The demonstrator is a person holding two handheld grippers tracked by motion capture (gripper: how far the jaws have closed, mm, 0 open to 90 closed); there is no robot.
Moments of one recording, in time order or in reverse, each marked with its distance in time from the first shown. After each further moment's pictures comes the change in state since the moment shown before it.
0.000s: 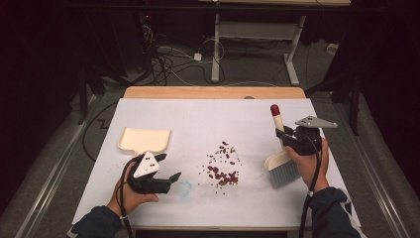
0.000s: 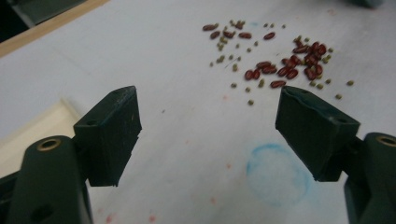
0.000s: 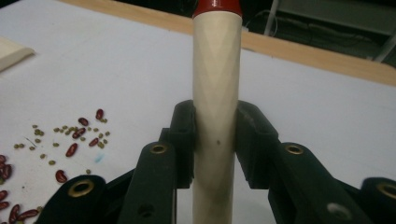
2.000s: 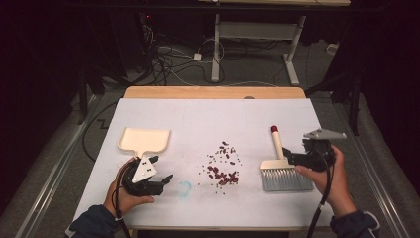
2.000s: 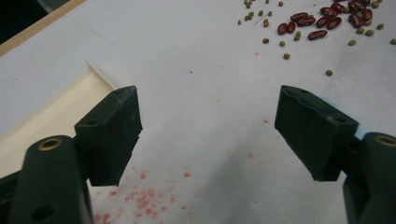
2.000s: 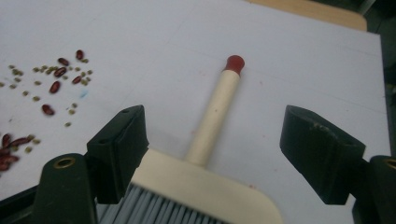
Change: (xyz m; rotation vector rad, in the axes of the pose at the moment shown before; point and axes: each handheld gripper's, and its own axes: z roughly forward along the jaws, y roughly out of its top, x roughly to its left) left arm 0.010 -0.025 0.000 0.067 0.088 0.072; right arm -0.003 -0.019 -0.030 0.181 -0.087 0.010
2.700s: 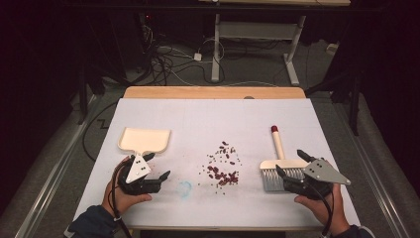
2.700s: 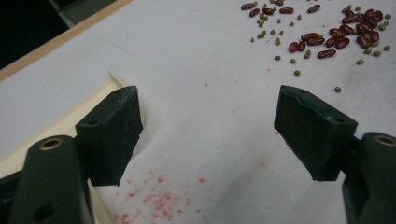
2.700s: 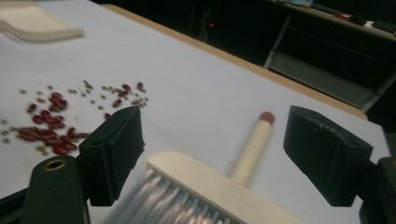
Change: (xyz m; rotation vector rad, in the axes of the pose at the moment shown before) left arm 0.004 -0.001 -0.009 -0.055 0.036 -0.035; right arm 0.041 -0.062 -0.027 -0.379 0.038 -0.222
